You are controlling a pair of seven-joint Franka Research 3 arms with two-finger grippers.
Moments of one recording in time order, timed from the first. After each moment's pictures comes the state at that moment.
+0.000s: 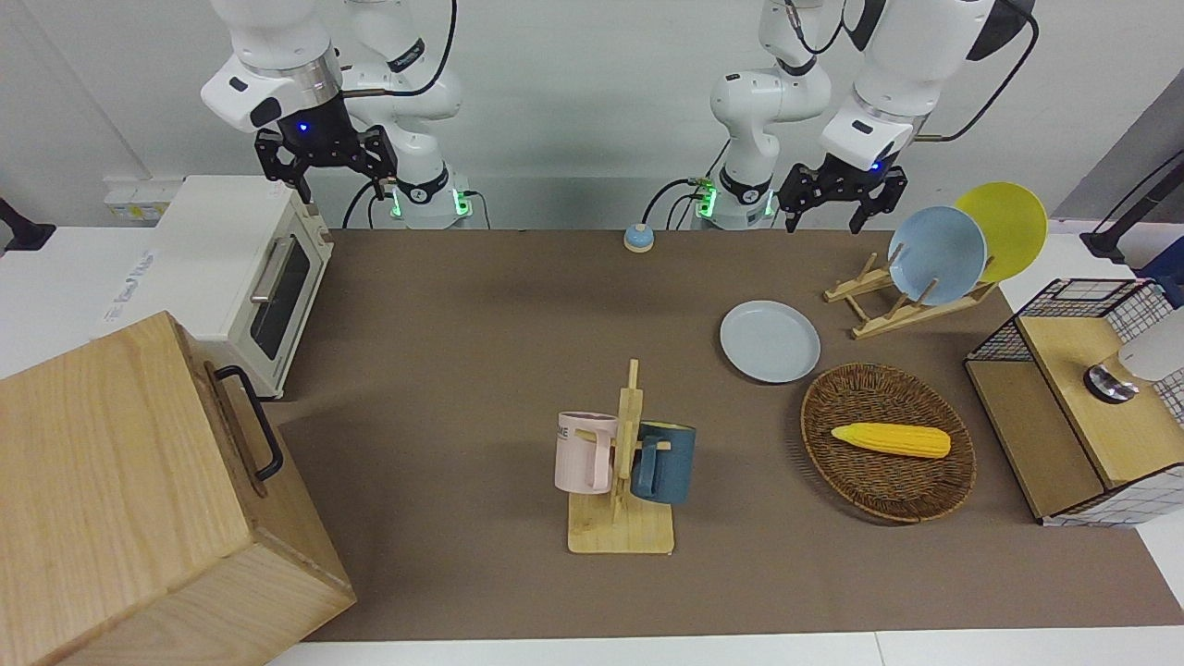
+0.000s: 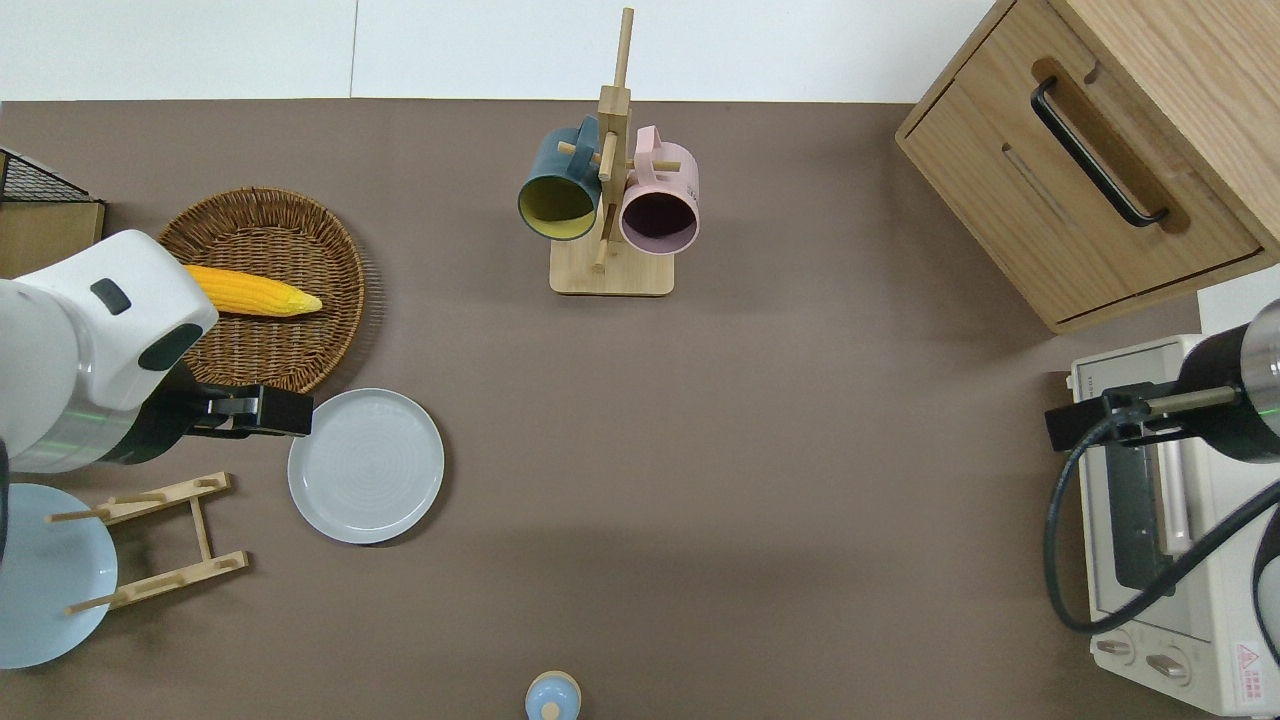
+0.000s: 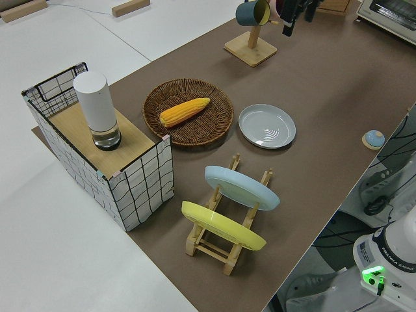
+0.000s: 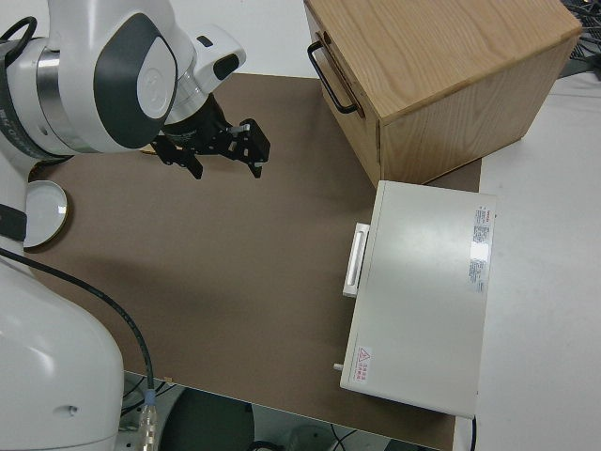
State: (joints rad) left arm 0.08 -0.09 -0.25 -1.68 -0.04 1.57 -0.11; right arm -0.06 -0.06 0.16 -1.54 -0.04 1.39 0.01
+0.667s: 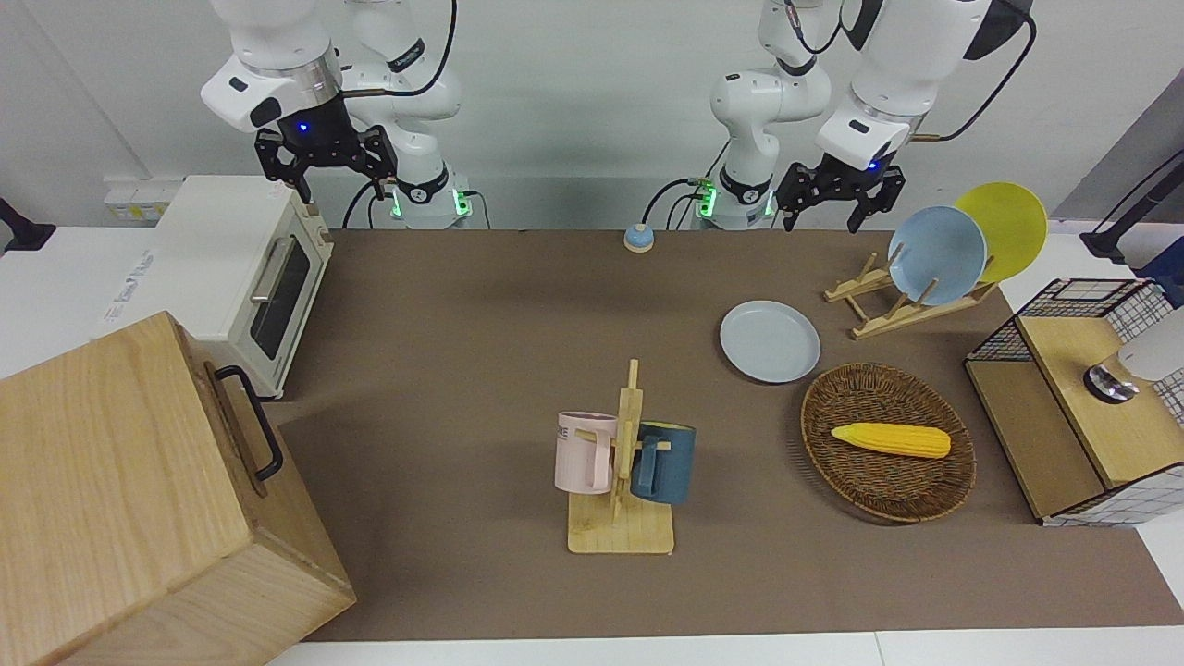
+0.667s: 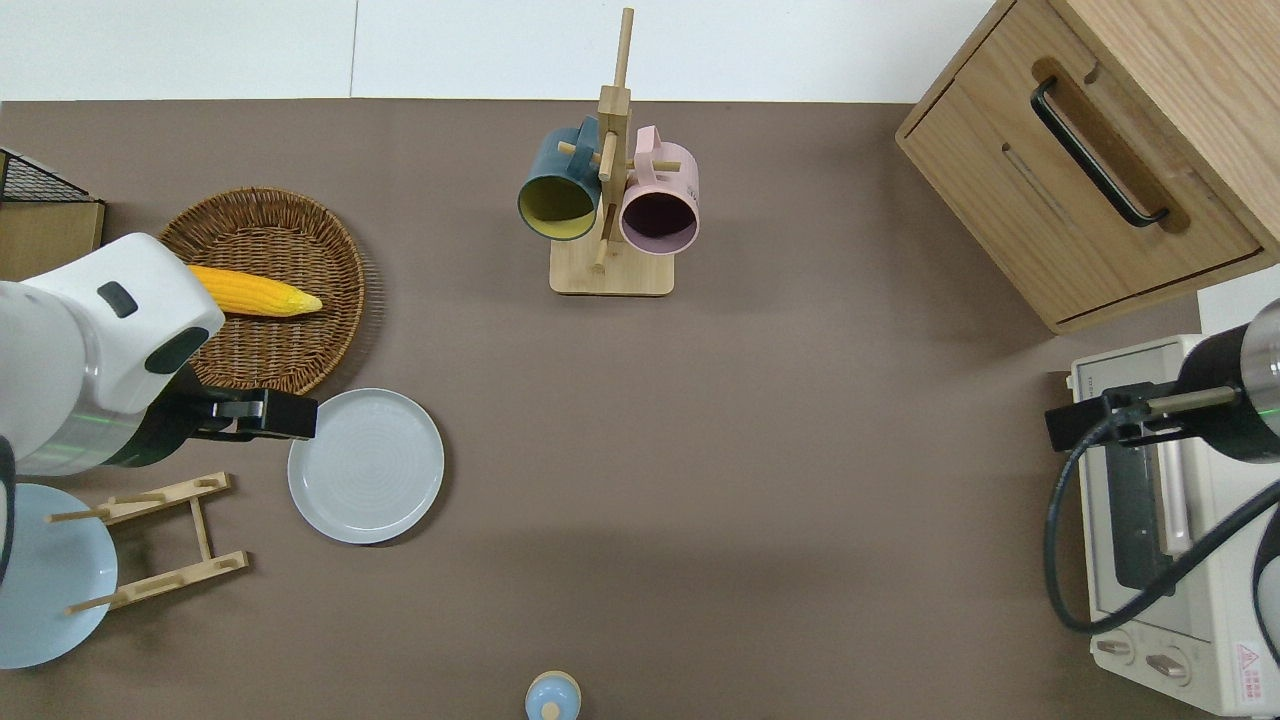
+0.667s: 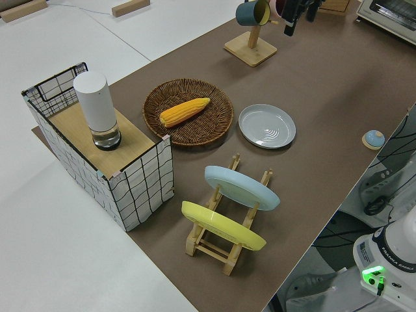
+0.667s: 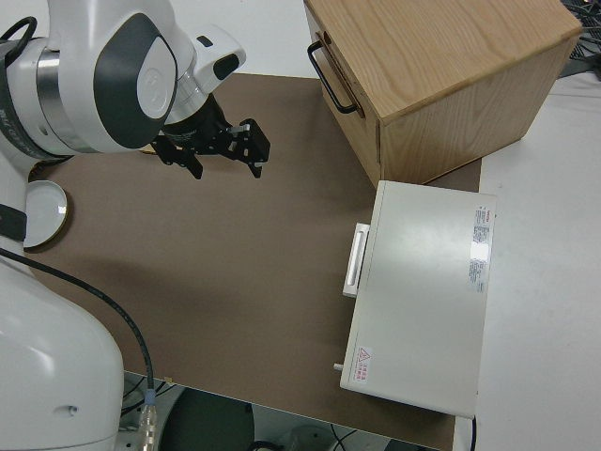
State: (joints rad) left arm 0.08 -0.09 -0.25 -1.68 -0.04 1.56 -0.11; right arm -0.06 -0.06 0.16 -1.54 -0.04 1.39 0.01
